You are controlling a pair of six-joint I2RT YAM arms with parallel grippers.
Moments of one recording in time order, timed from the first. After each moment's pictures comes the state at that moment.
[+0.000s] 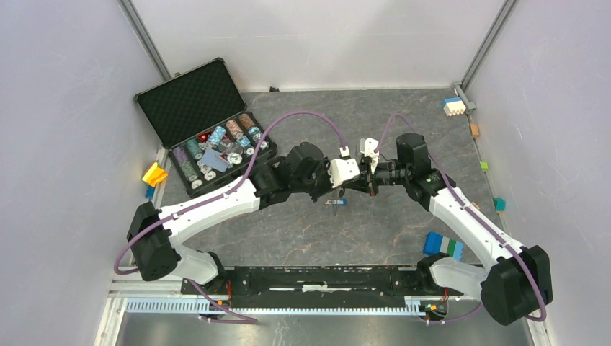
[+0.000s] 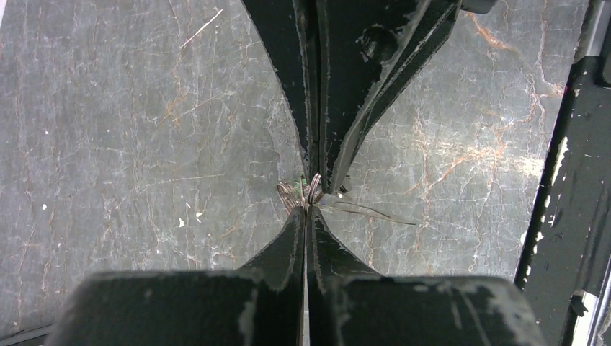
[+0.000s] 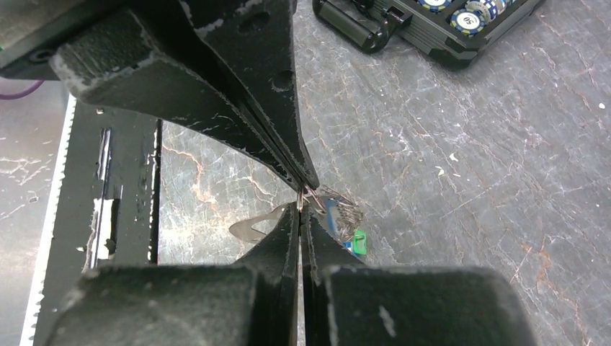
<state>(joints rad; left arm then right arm) -0.98 1.41 1.17 -0.37 0.13 0.37 0.39 1.13 0.80 -0.18 -0.98 -0.41</state>
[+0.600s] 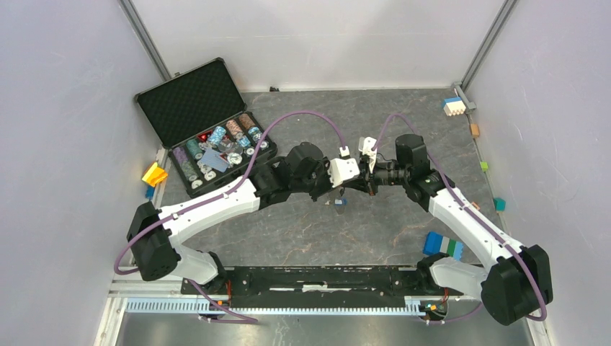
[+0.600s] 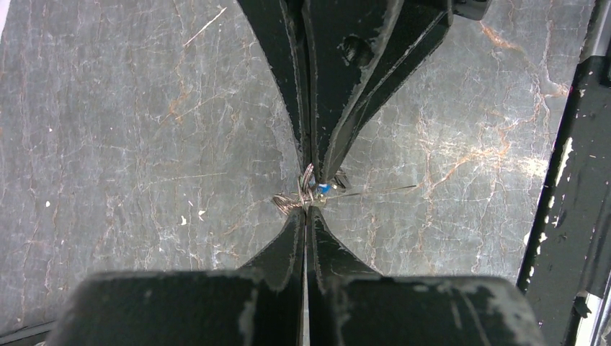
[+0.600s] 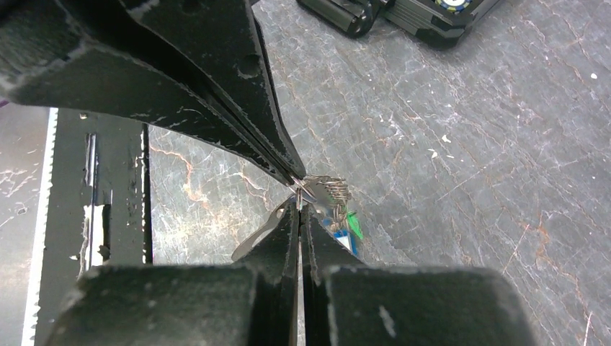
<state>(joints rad) -0.98 1.41 1.17 -0.37 0.12 0.37 0.41 1.13 0.79 -0.17 -0.91 -0.37</state>
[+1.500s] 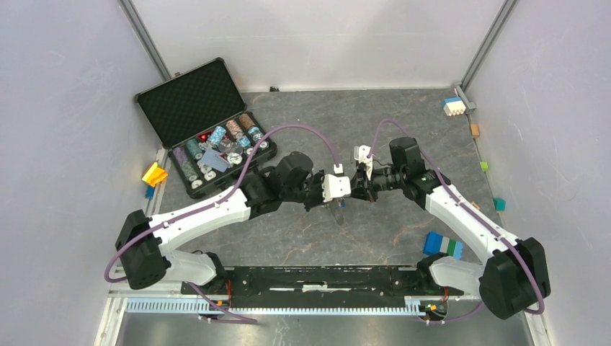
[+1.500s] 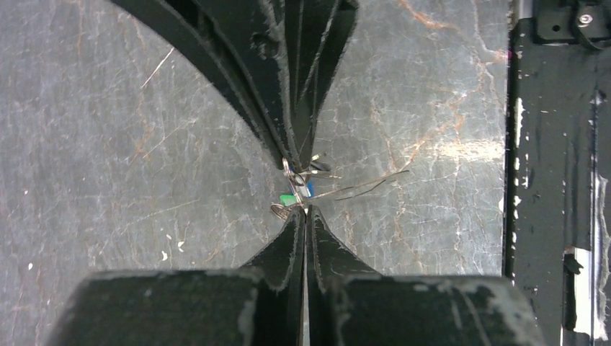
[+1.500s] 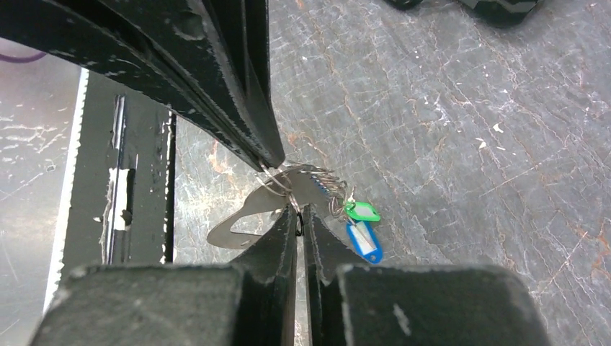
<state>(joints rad) -0.98 1.32 1.03 -0.29 0.28 0.48 0.41 1.16 0.79 -0.29 -0.96 -0.48</state>
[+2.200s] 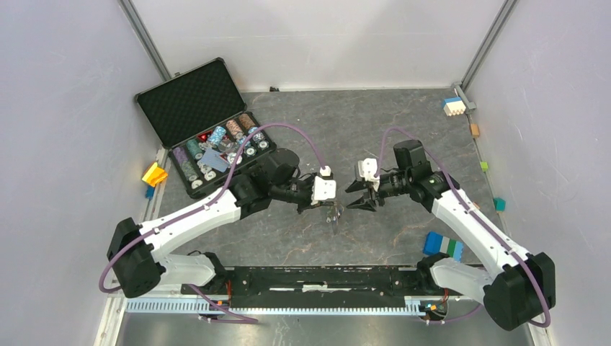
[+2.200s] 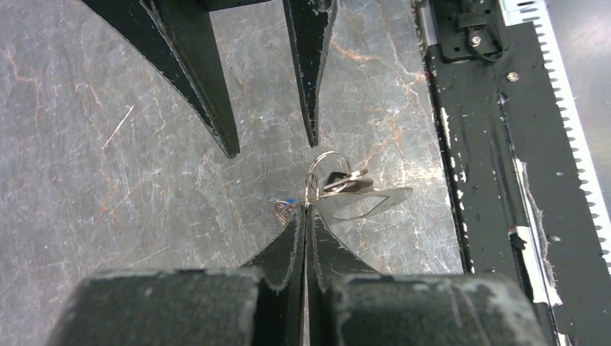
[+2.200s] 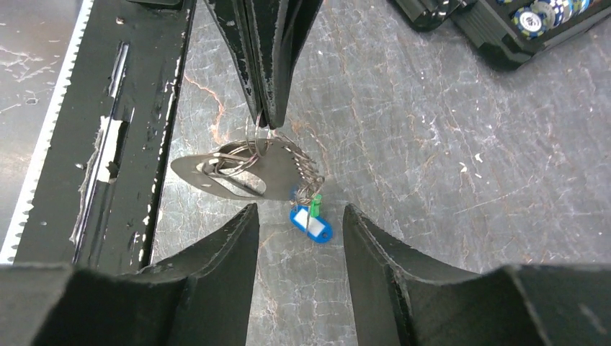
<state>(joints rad) -0.90 1.25 0.97 -0.27 0.56 0.55 0.41 1.10 0.82 -0.50 -1.01 -0.80</state>
